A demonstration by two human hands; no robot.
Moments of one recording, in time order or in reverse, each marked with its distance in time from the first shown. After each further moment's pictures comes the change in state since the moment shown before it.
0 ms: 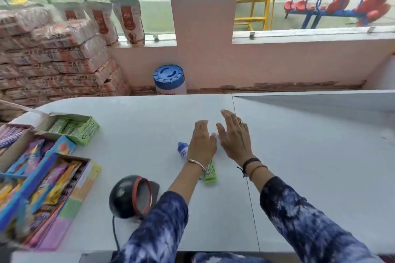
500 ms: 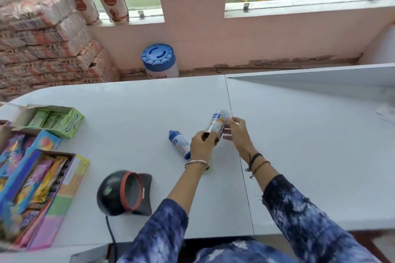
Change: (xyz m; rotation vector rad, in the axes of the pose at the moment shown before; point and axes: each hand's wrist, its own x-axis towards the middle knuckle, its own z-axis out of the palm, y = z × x) left_hand -0.019 0.007 0.030 -0.658 -0.062 -0.647; right_hand -0.018 0.039 0.016 0.980 -0.200 0.870
